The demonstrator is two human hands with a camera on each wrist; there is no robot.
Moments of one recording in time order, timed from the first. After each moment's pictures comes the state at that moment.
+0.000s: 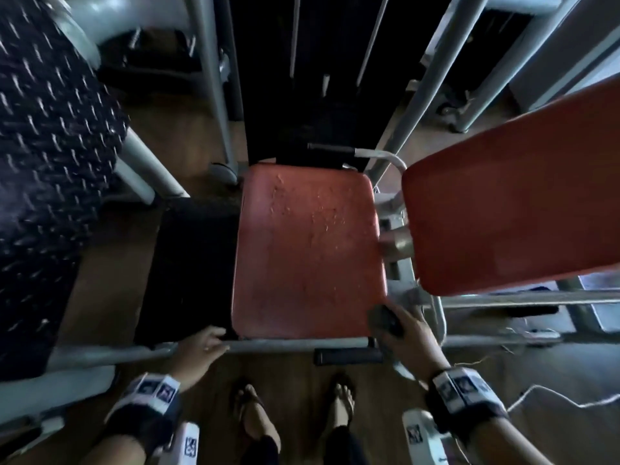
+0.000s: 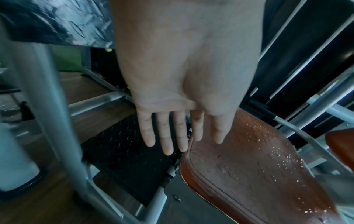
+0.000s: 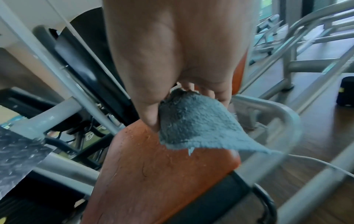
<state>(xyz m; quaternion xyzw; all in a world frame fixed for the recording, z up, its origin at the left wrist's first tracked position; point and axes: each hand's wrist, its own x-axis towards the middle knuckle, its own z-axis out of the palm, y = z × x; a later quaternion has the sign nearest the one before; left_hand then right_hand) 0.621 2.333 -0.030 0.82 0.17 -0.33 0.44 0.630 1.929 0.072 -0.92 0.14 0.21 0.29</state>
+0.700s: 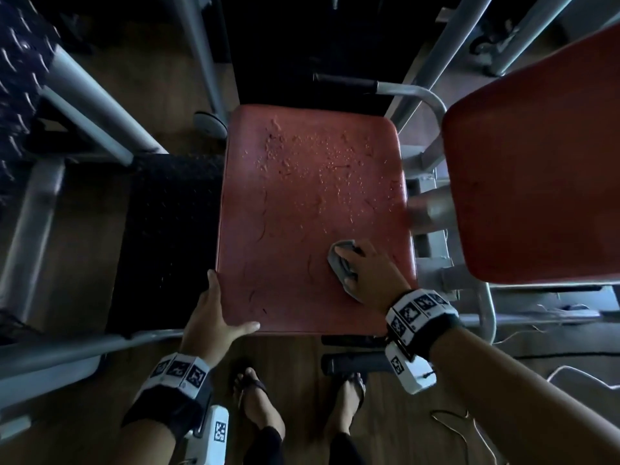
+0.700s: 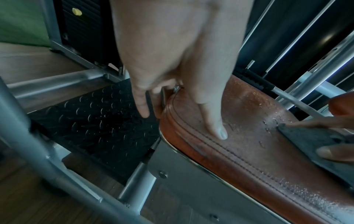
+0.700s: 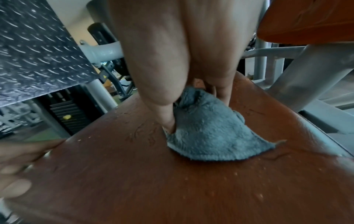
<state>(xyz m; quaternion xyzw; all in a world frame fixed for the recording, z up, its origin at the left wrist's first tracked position) 0.662 2.279 -0.109 0.88 0.16 -0.25 0.37 0.746 1.977 -0.062 -0.95 -0.09 0.27 0.10</state>
